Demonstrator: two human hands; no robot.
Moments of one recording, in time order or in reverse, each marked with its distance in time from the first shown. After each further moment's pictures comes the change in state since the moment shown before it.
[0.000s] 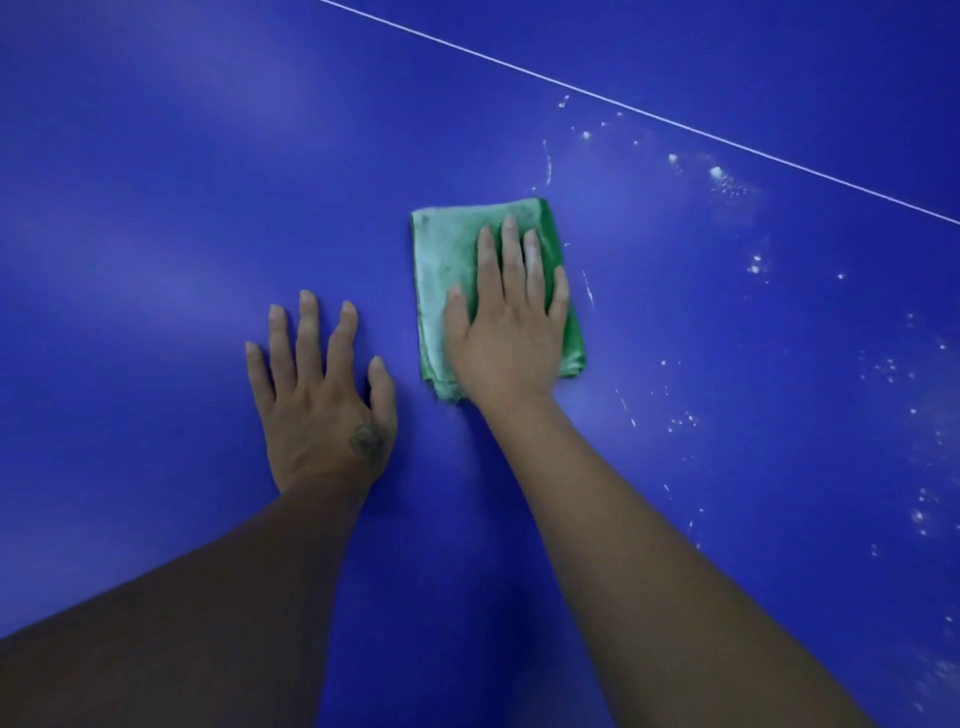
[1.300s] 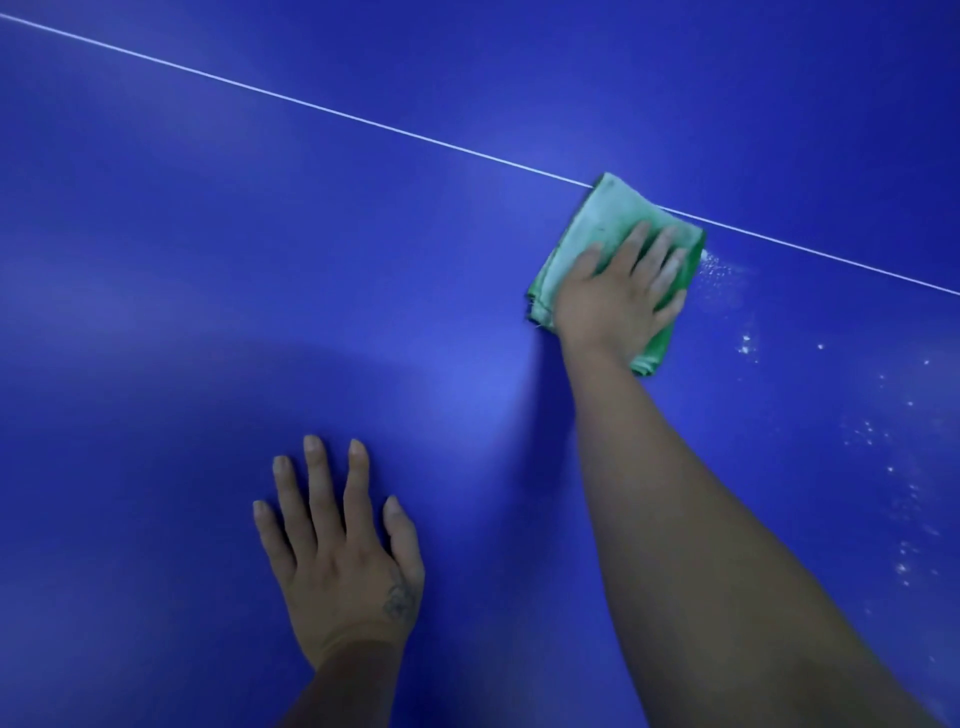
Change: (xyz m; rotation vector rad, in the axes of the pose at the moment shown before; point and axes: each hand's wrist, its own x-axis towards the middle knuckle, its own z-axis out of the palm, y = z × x) left_hand 0.003 -0.008 0.011 -0.041 -0.080 -0.010; right_hand 0.168 0.054 -0.008 0.008 0.004 0.700
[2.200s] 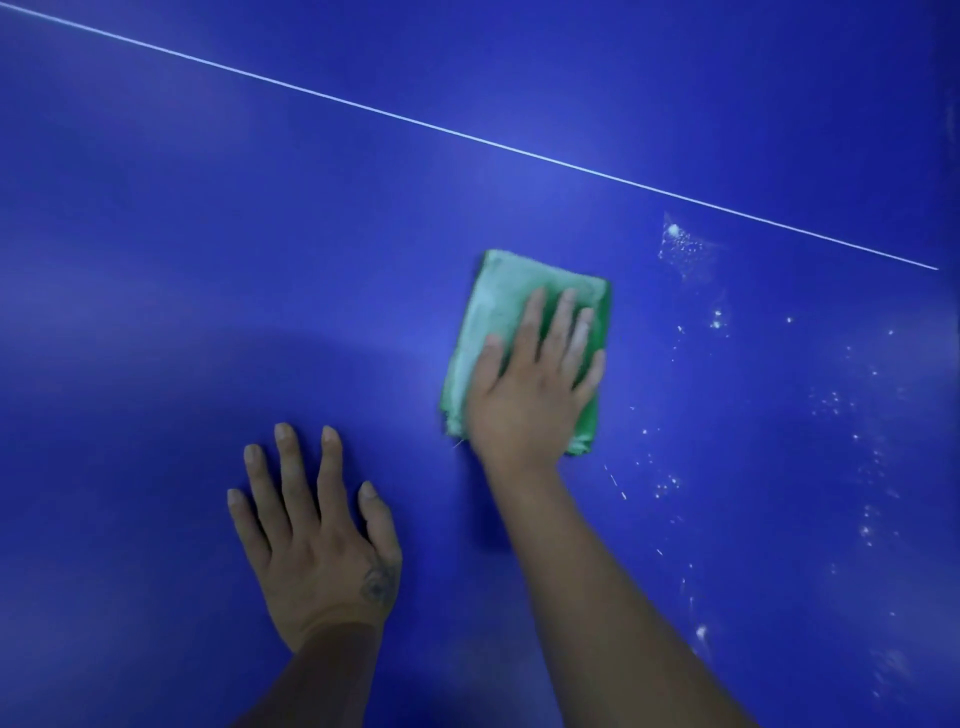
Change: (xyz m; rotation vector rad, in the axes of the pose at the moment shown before) left_hand -0.002 -0.003 0.003 -0.011 0.018 0.010; right_hand -0.130 0.041 0.006 -0.030 0.083 -0.274
